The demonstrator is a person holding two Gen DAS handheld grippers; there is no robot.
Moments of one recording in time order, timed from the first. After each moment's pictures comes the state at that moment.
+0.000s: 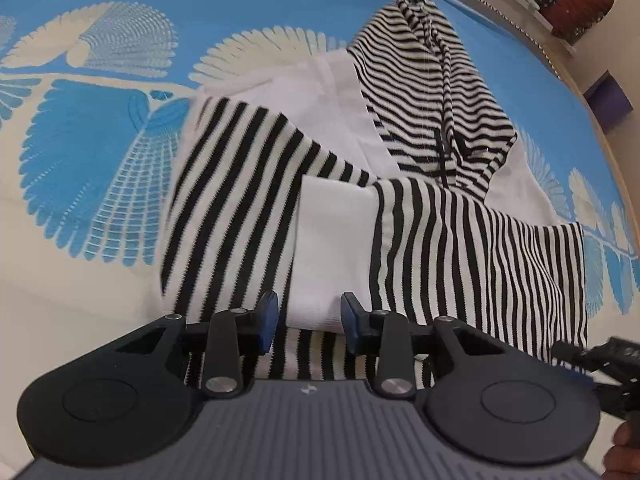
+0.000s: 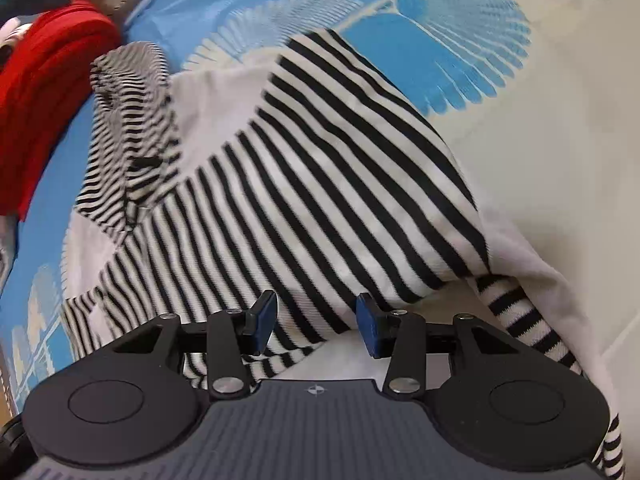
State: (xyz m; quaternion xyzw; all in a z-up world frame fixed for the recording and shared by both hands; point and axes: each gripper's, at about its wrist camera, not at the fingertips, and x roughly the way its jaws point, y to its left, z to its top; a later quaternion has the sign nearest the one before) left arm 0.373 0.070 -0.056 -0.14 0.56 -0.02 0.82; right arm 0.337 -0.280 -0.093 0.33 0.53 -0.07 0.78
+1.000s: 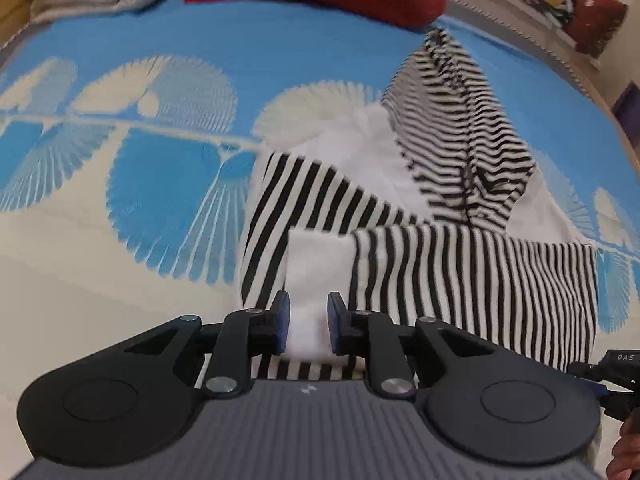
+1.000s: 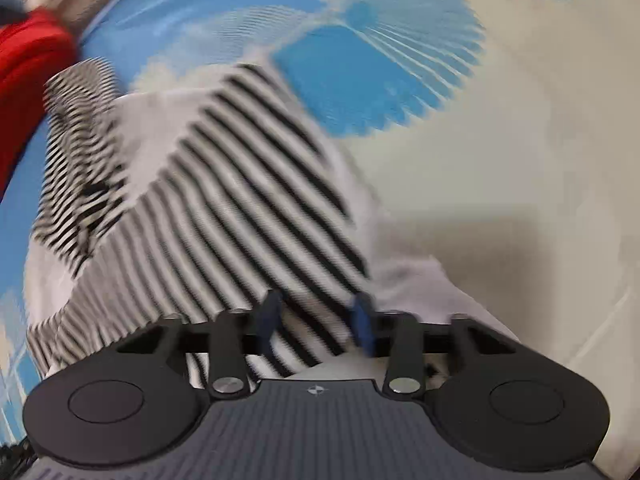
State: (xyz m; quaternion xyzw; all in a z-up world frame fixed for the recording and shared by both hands) left arm 0.350 0.079 -0.002 -0.09 0.52 0.05 0.85; right arm 0.343 -0.314 -0.119 0.33 0.55 -0.16 0.75
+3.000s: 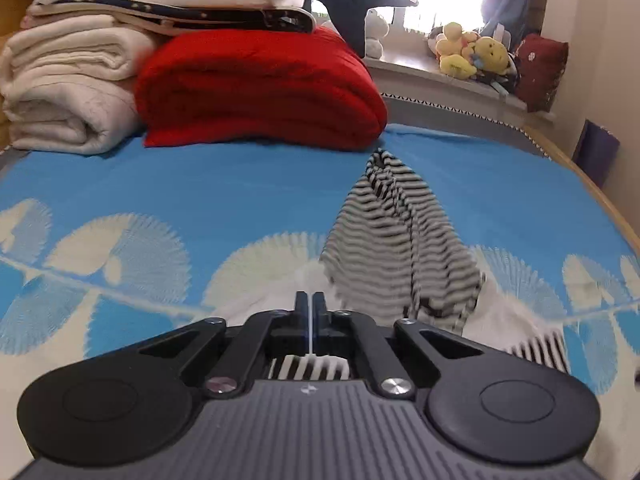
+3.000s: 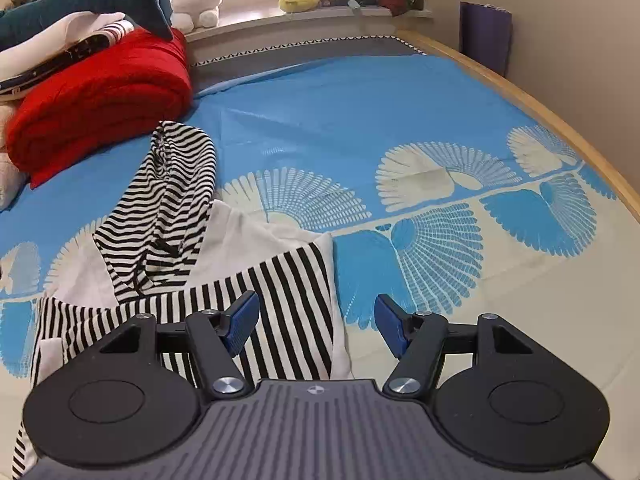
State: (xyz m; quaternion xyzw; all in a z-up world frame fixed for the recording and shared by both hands) left arm 0.411 0.027 0.062 -0.03 0.36 0.02 0.93; right arm 0.329 -0.325 0.010 0.11 0.40 -0.05 0.91
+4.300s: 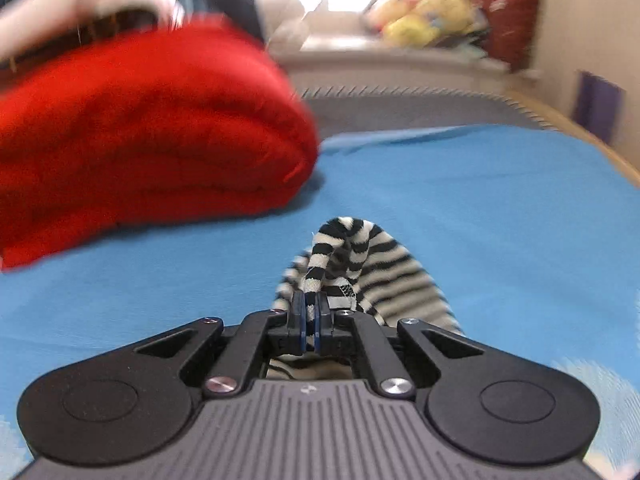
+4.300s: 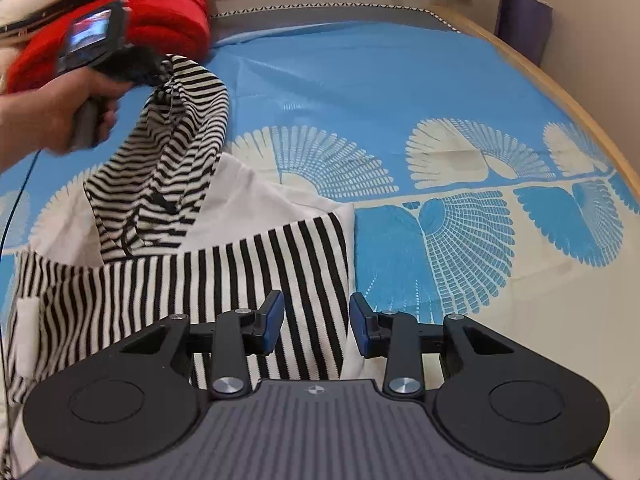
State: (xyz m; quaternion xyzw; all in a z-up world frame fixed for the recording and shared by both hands) left arm 0.694 -0.066 -0.017 0.07 0.33 -0.06 0.94; right arm 0.363 -0.311 -0.021 0.07 0.45 -0.03 0.89
